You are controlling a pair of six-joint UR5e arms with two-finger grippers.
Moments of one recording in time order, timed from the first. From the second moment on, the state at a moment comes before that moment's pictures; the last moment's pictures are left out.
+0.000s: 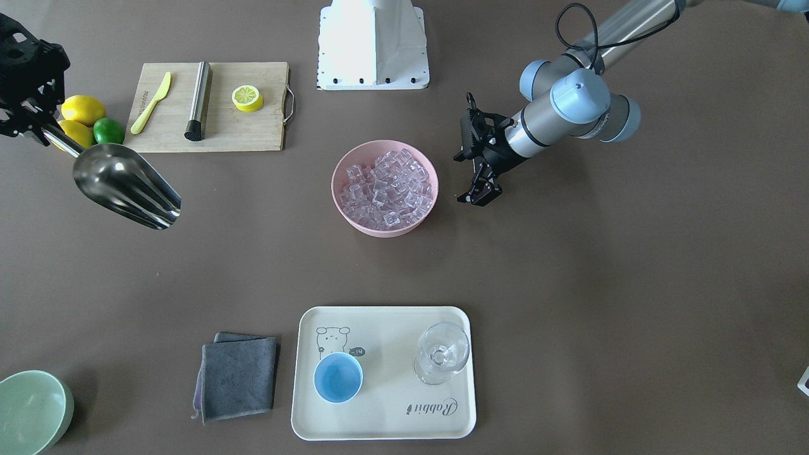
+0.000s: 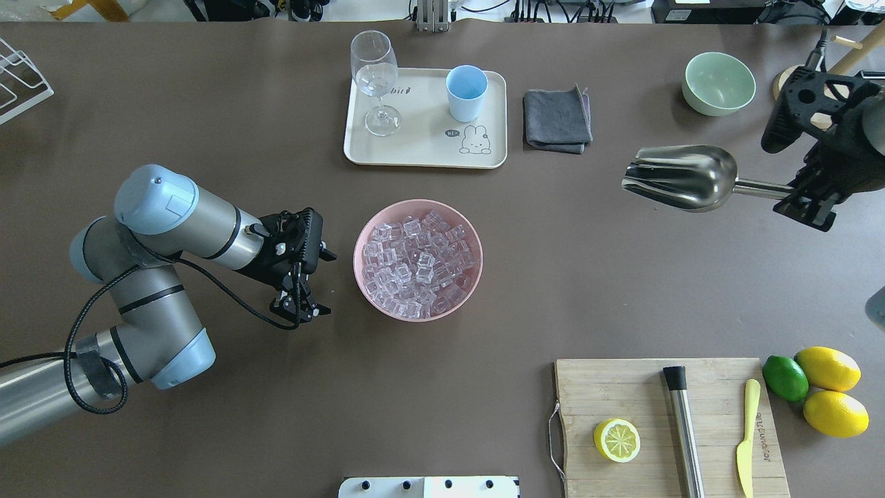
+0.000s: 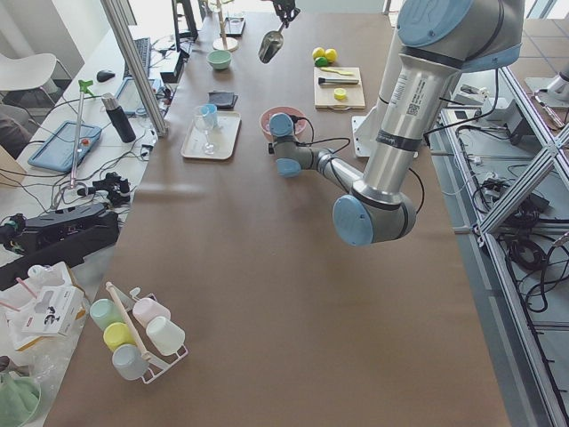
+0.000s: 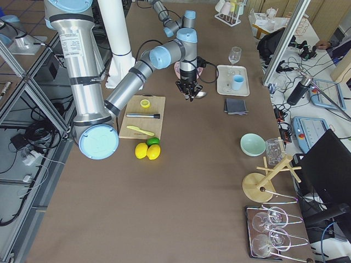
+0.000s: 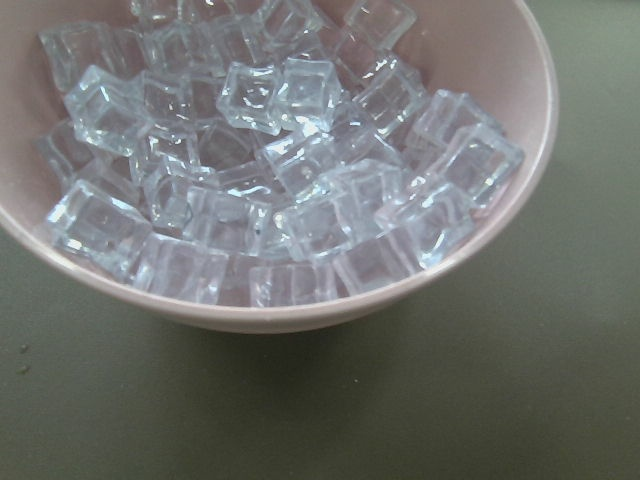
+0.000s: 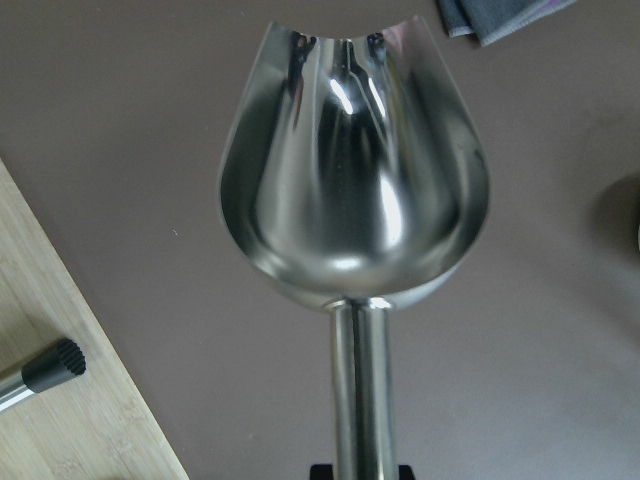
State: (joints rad) left arm -0.61 -1.98 -1.54 -2.41 -2.20 0.19; right arm 1.00 -1.39 2.27 -1.98 2.05 -0.36
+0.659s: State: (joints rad) left arm -0.61 -2.05 -1.51 -2.34 -2.16 0.24; right arm 0.75 -1.01 2.26 -2.40 1.83 -0.40
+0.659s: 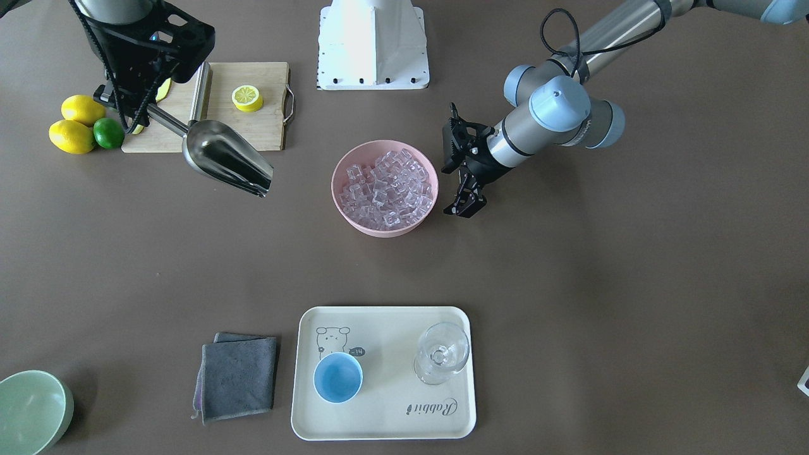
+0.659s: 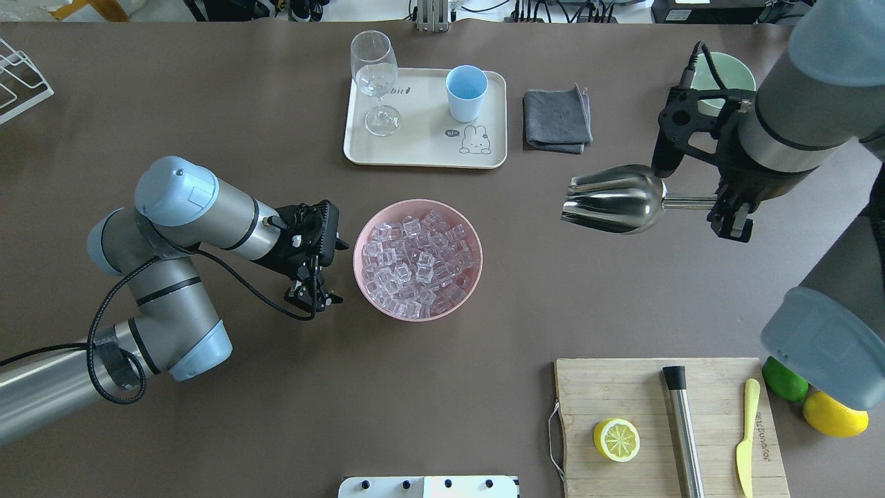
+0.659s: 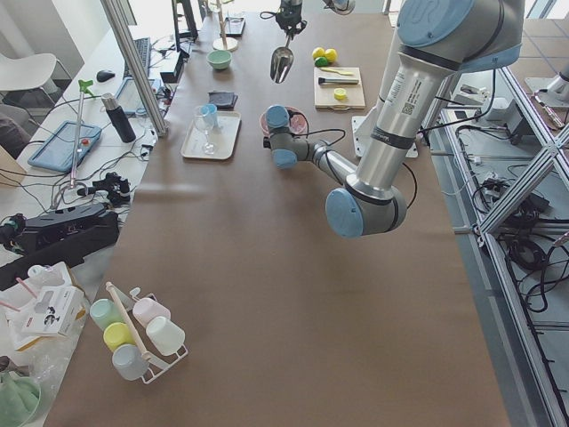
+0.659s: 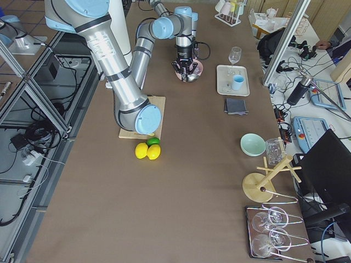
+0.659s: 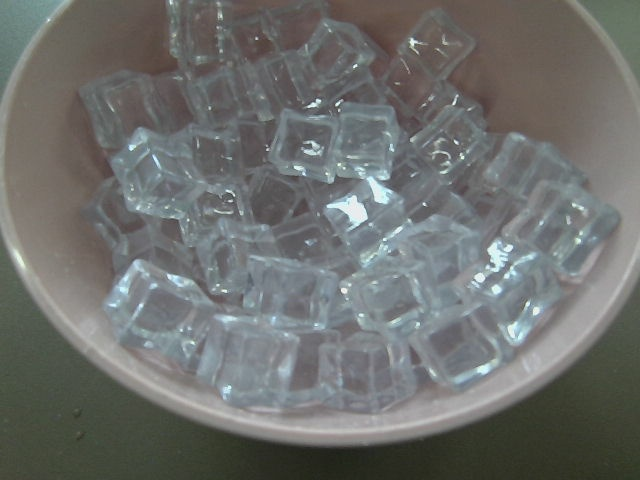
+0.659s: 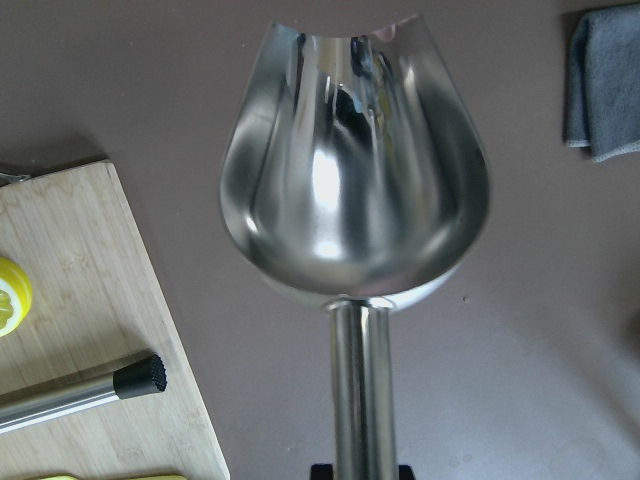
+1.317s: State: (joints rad) left arm -0.62 -2.06 -1.51 -2.31 -2.16 0.23; right arm 0.57 -0.72 2.12 -2.64 1.70 -0.40
